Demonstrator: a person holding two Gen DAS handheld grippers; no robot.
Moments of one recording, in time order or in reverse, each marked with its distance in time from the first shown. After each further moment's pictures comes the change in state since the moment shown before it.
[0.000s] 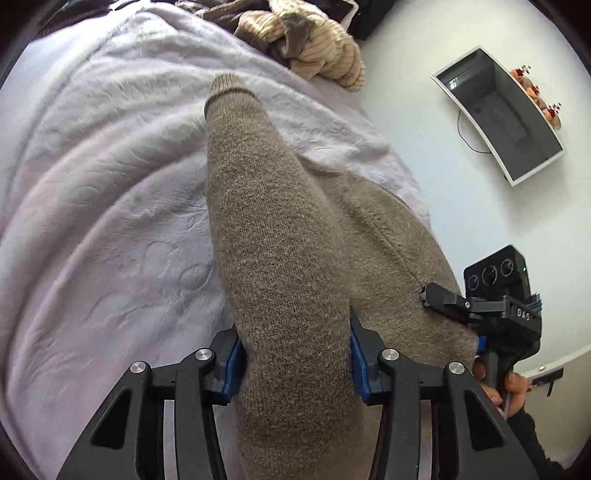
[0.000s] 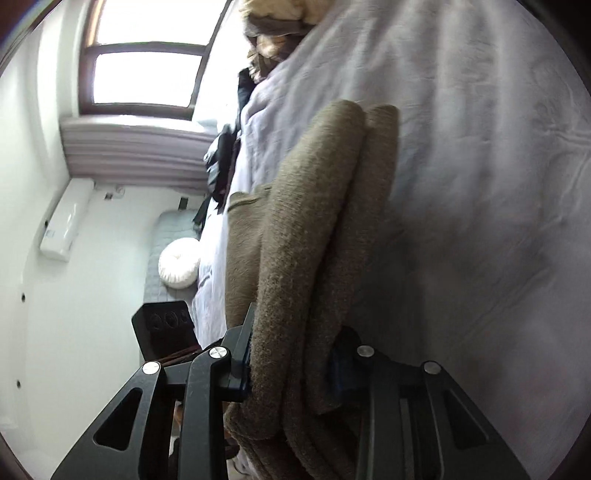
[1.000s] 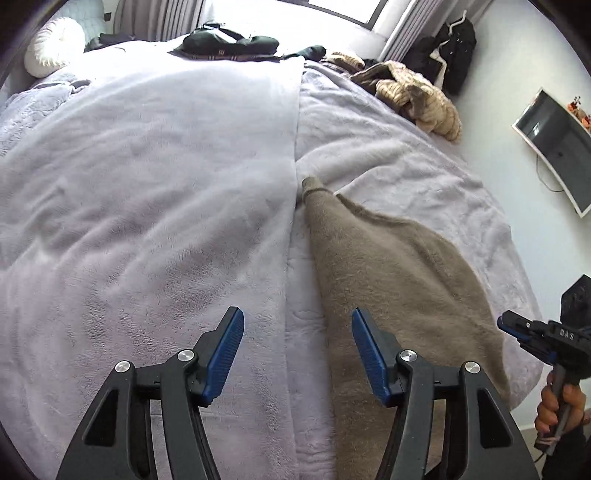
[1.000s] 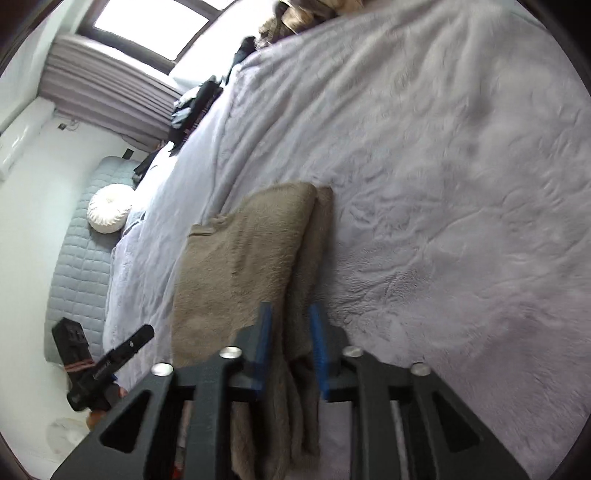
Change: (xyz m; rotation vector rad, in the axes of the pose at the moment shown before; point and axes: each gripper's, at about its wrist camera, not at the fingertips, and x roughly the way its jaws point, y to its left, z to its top) left arm -0.191 0.087 -0.188 -0.138 -0.239 0.422; right arm 0.040 0.091 -0.167 -0.236 -0.031 -0.362
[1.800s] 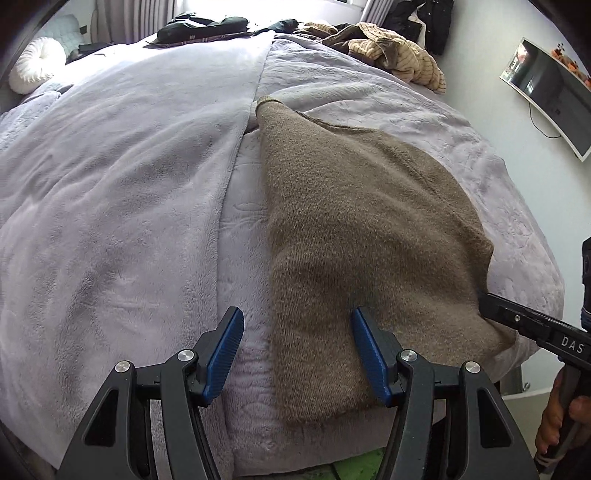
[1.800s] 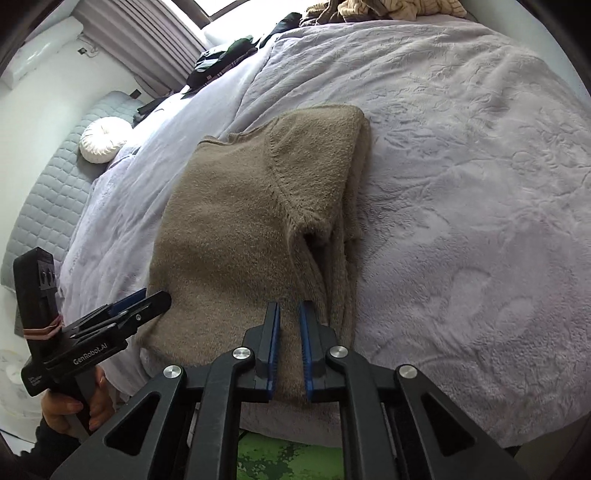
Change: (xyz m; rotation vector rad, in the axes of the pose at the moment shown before) left arm 0.010 -0.056 -0.083 0.105 0.078 0.064; right arm -0.002 0.015 -0.098 -0.212 0.064 -0.155
